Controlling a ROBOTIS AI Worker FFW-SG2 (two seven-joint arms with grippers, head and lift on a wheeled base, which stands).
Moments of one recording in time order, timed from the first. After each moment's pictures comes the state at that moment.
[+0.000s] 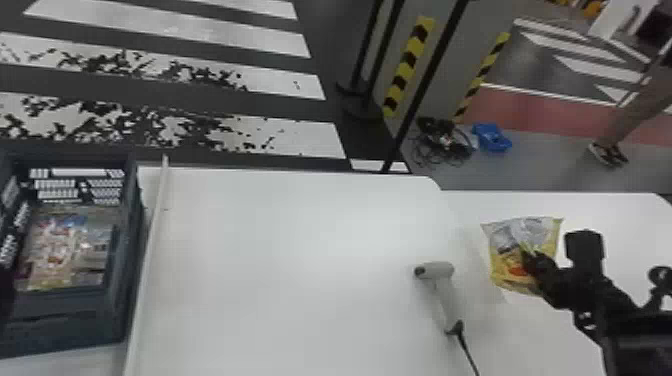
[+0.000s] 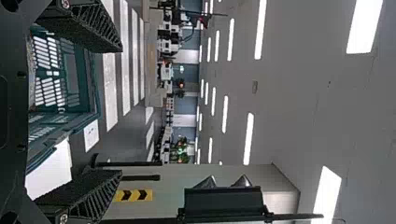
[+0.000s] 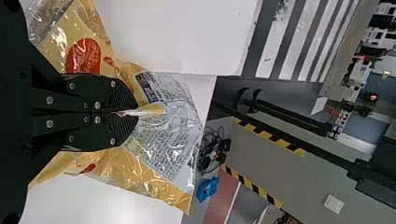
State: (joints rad) left arm 0.67 0.36 0.03 -2.01 0.35 -0.44 -0.14; right arm 0.18 -0.66 -0.36 -1.28 -0.16 0.26 0.24
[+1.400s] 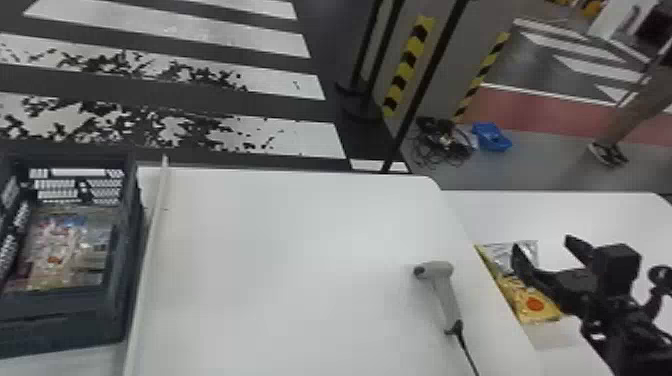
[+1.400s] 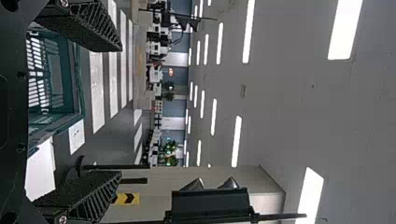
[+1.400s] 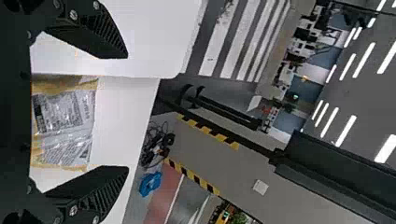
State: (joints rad) left arm 0.71 0.35 0.05 -2.04 0.35 -0.49 -0.14; right arm 0.43 -0.55 -0.49 -1.56 -0.25 0.01 0.19
